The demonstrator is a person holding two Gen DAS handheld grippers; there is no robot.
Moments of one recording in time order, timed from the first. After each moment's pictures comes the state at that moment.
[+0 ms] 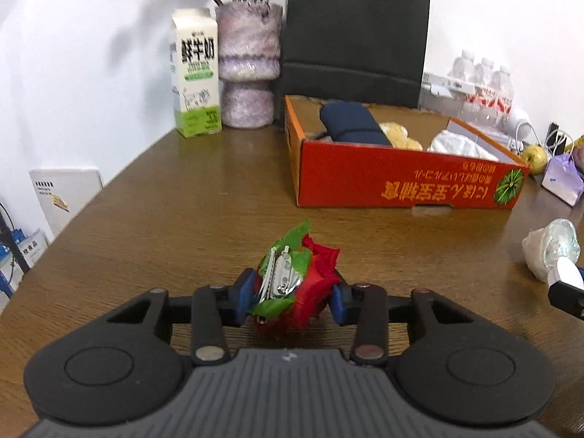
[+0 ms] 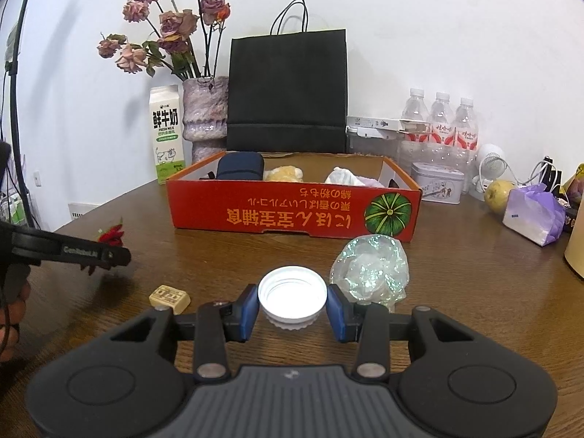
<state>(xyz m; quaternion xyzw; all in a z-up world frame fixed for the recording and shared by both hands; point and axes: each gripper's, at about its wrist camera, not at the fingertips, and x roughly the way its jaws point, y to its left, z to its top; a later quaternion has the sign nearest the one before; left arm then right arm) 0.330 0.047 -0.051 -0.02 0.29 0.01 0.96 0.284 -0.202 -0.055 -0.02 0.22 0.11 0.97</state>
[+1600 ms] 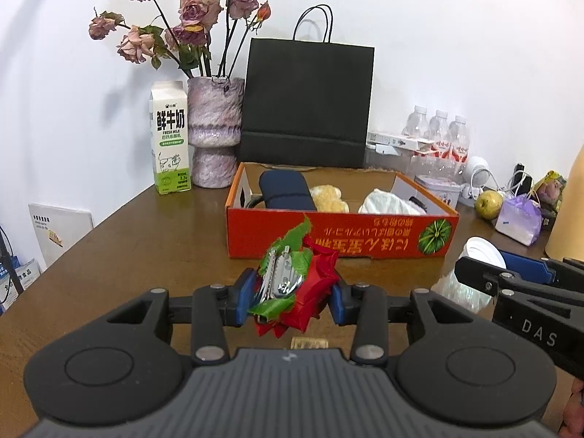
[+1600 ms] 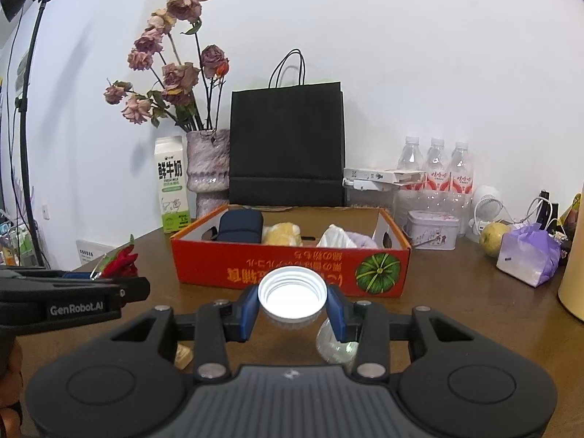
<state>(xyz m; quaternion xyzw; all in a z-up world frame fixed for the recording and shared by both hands) 0.283 -0.034 -0.006 -0.03 0.21 0.01 0.98 0.280 -0.222 -0.014 -0.01 0.15 0.12 0.98</state>
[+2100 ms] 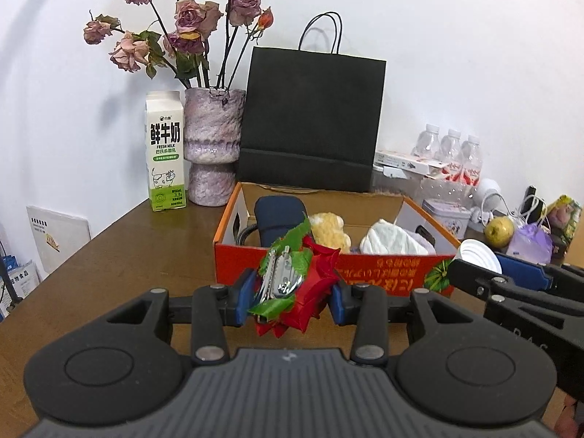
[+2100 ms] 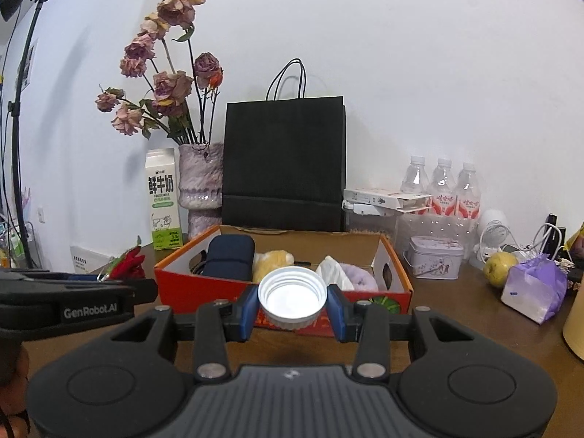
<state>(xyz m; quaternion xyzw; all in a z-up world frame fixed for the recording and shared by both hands) 0.328 -0.040 0.010 -0.05 0.20 0.02 0.98 0.329 -0.219 0.008 -0.01 0.14 0.12 0.98</state>
